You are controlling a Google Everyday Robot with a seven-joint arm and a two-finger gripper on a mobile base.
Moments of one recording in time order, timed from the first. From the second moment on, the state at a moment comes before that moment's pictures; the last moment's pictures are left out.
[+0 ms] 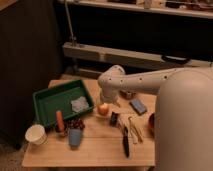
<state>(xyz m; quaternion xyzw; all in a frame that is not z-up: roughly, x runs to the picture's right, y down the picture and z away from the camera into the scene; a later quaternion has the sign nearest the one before) 0.008 0.091 0.833 -0.23 0.17 0.67 0.68</state>
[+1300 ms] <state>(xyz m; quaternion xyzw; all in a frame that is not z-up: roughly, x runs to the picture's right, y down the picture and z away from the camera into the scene) -0.121 0.037 0.801 -0.29 0.12 0.56 0.76</state>
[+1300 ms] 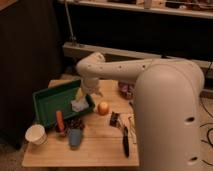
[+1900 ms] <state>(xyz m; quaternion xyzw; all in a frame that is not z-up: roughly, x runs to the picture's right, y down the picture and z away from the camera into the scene) -0.184 0.060 0.776 -0.31 0.12 0.48 0.81</state>
